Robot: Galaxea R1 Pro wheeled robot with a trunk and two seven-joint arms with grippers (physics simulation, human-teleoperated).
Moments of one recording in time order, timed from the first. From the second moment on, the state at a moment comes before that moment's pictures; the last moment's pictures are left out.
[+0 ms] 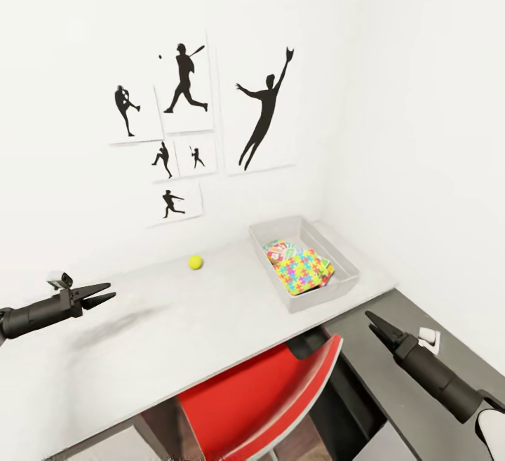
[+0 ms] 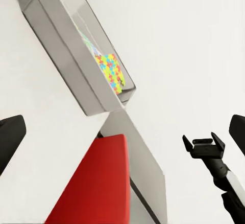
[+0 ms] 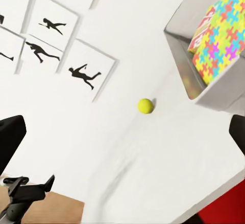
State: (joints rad) left arm -0.80 0.59 0.11 -0.47 0.35 0.67 -1.54; right arm -0.07 -0.13 -0.41 -1.57 -0.92 0.76 0.63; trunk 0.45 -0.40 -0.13
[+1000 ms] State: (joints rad) left arm -0.80 0.59 0.11 -0.47 0.35 0.66 -1.54; right arm -0.08 -0.12 -0.36 -1.57 -0.84 0.75 0.59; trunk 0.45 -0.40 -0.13
